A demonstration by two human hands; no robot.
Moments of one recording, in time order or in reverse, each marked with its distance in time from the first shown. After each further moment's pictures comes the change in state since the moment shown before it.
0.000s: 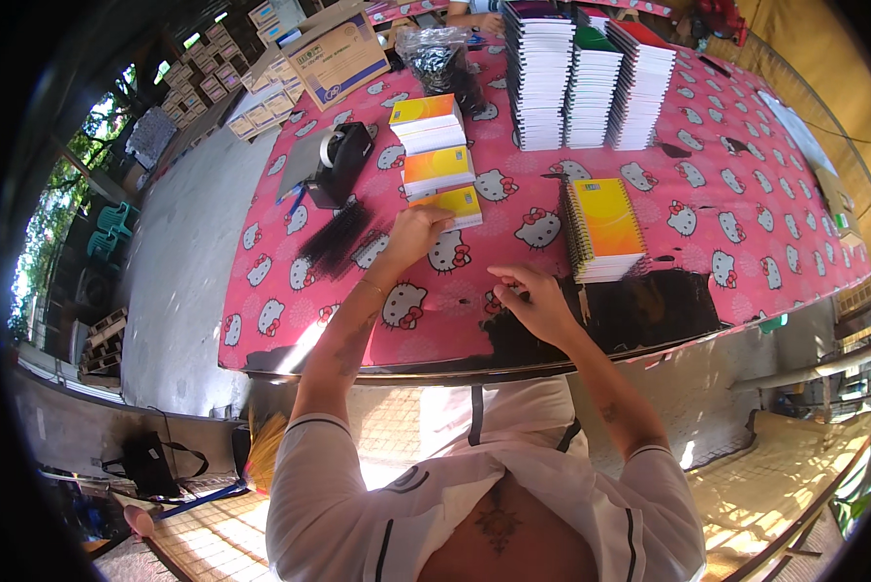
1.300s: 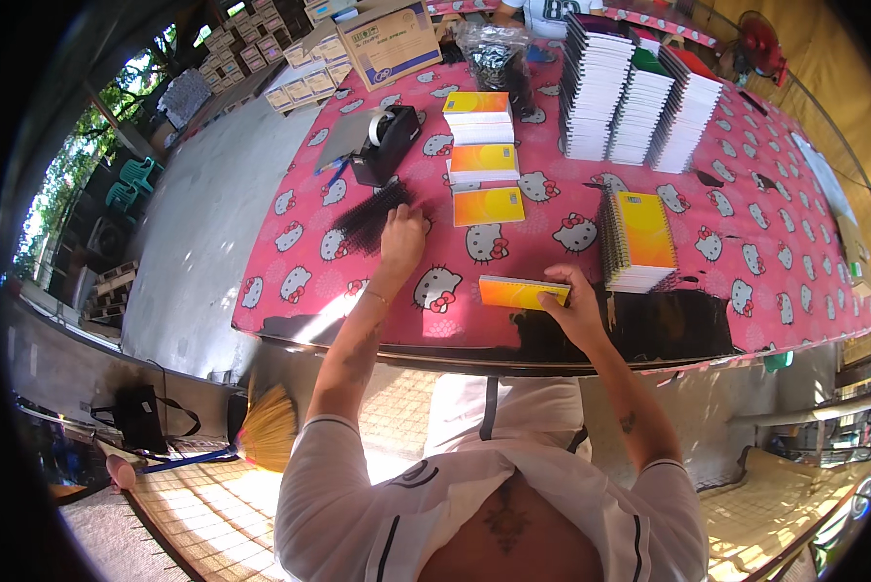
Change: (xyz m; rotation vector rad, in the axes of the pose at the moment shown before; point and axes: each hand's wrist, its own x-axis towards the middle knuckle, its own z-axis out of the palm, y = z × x) left_hand -0.081 -0.030 -0.042 0.557 0.172 -0.268; right_hand -0.018 0.040 0.012 0.283 0.018 0.109
